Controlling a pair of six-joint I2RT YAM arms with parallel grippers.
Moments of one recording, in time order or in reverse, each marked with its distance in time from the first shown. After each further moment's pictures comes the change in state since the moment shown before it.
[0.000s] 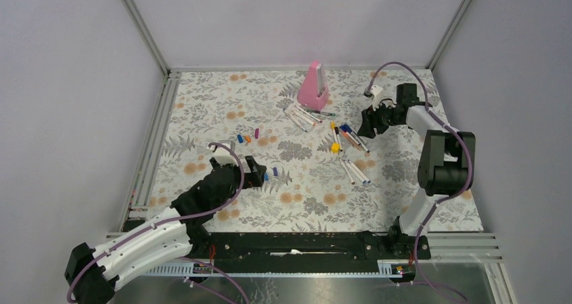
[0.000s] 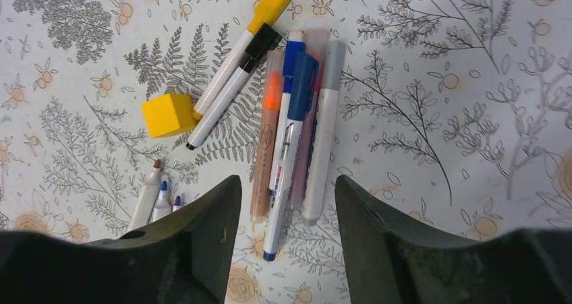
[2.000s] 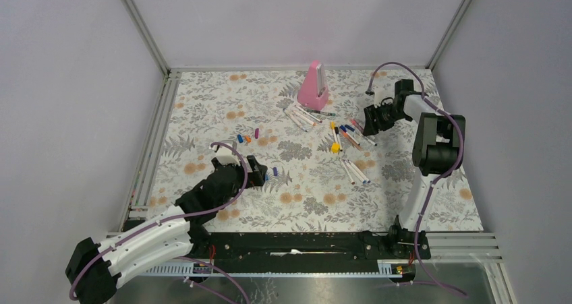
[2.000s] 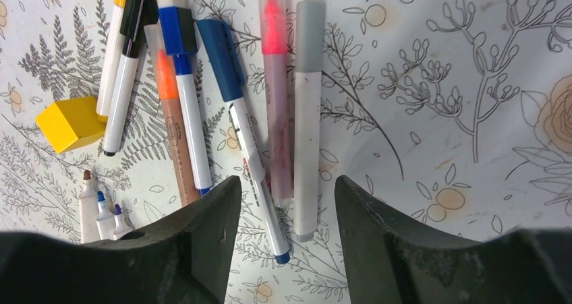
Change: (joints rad) left arm 0.013 0.055 -0.024 0.062 0.000 -0.010; right arm -0.030 0.231 0.210 -0.148 0.158 0.078
